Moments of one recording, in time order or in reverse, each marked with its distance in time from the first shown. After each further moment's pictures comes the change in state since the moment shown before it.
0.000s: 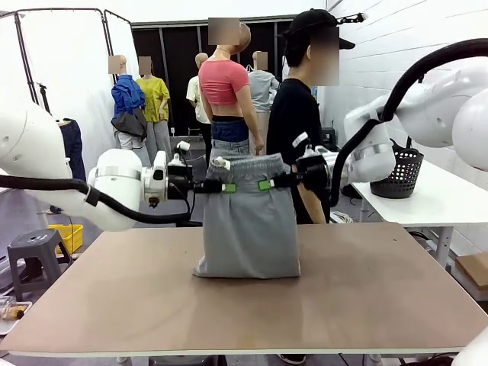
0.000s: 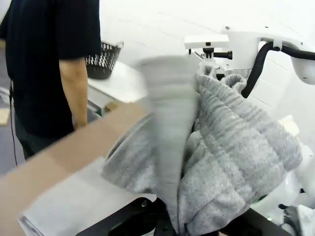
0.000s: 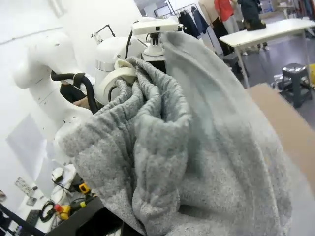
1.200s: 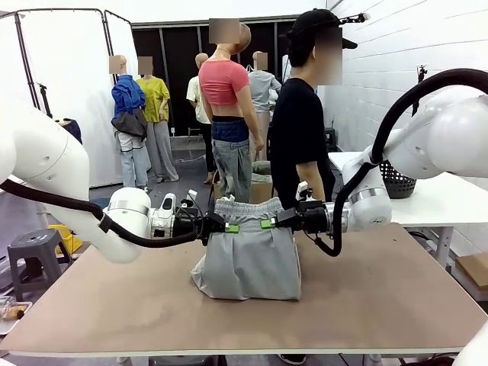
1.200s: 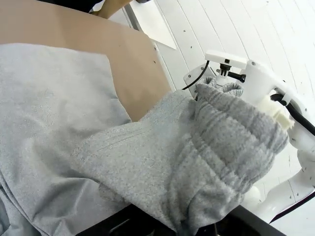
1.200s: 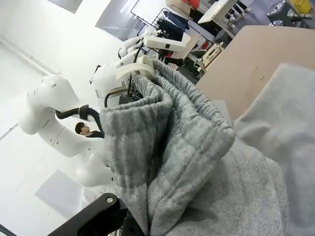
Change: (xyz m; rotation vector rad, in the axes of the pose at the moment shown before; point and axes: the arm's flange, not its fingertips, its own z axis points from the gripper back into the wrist) left arm -0.099 0.049 -0.022 -0.045 0.082 0.721; right arm -0.111 -0.047 -0.011 0.008 -0.101 -0.478
